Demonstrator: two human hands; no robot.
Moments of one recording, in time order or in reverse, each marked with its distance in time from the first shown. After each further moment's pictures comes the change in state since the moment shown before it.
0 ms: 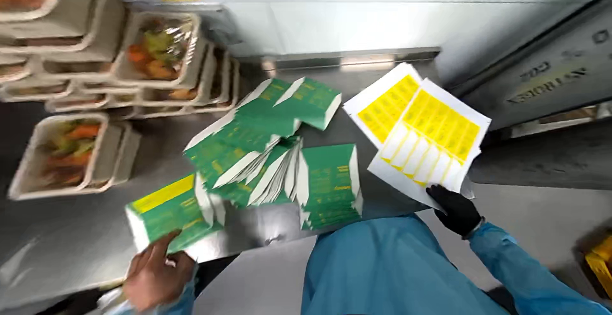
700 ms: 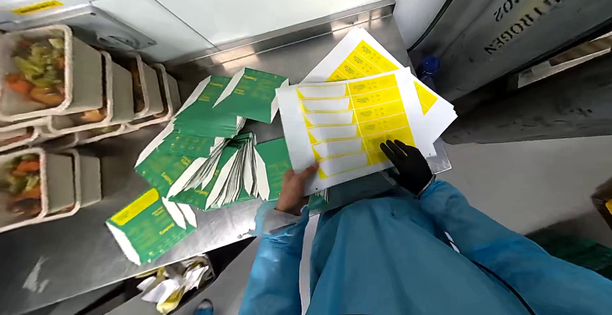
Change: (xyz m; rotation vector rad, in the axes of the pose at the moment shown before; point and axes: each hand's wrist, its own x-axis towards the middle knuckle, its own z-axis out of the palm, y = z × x) left_hand 0.011 0.389 0.100 -1.135 -0.600 -0.583; right_hand 0.054 -0.005 0.013 0.136 0.262 -0.081
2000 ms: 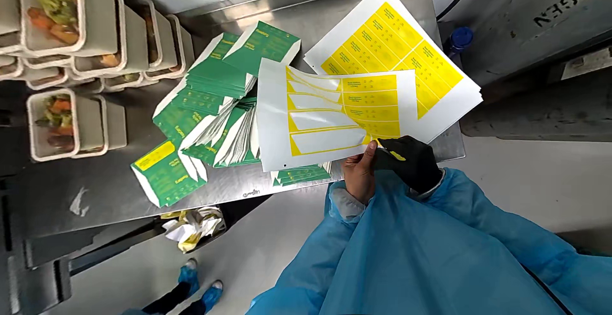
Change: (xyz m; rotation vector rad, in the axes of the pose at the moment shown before) left_hand -0.051 -0.069 0.132 -0.576 0.000 0.138; right_hand 0.012 -0.059 -0.058 0.515 0.220 0.035
